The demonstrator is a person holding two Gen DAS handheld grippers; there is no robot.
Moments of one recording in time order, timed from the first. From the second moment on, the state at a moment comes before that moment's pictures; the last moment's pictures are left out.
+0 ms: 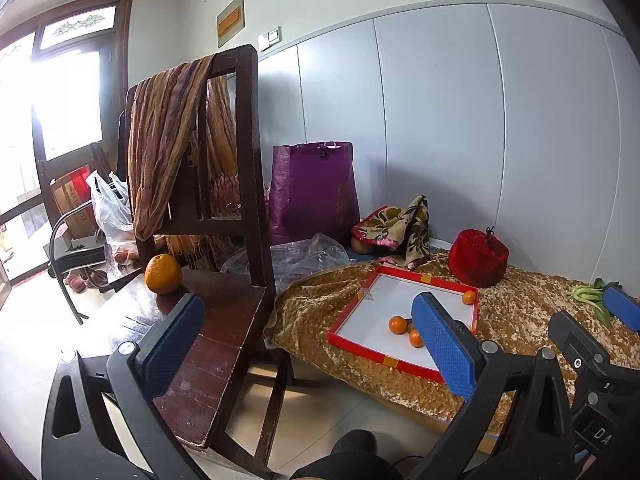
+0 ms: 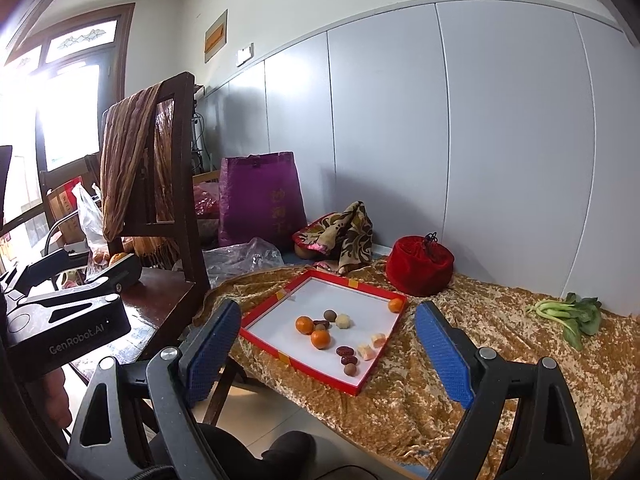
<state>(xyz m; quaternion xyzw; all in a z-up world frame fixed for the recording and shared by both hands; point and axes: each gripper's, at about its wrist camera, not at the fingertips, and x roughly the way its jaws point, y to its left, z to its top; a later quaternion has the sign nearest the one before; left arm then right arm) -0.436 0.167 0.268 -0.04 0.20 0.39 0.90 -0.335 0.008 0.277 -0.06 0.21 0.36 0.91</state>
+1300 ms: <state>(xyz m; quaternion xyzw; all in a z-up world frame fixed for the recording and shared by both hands) -0.423 0.176 0.253 -0.05 0.22 0.39 0.89 -0.324 0.022 0.267 -0.05 0.22 0.35 0.91</state>
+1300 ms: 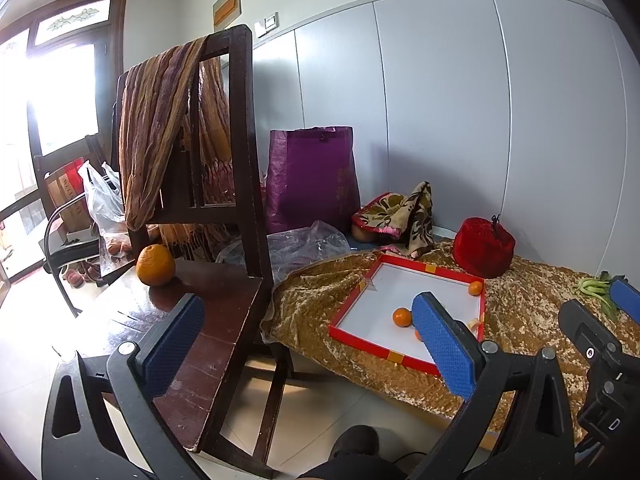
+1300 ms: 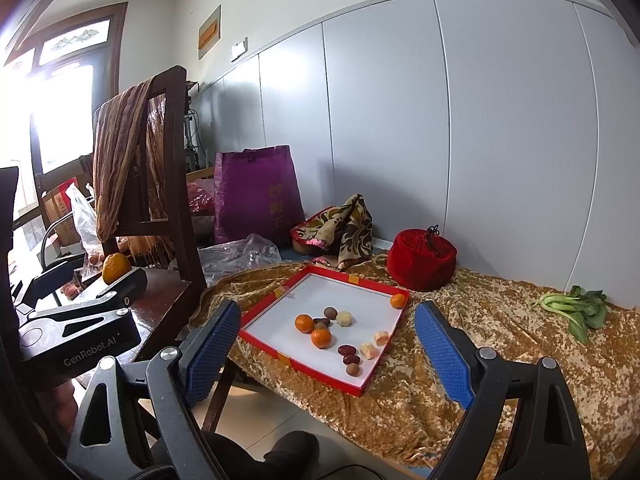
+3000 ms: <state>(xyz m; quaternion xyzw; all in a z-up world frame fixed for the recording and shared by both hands) -0.394 0.185 0.242 -0.05 0.24 0.37 0.90 -0.305 0.034 0.260 -0.05 0.23 0.34 0.91</state>
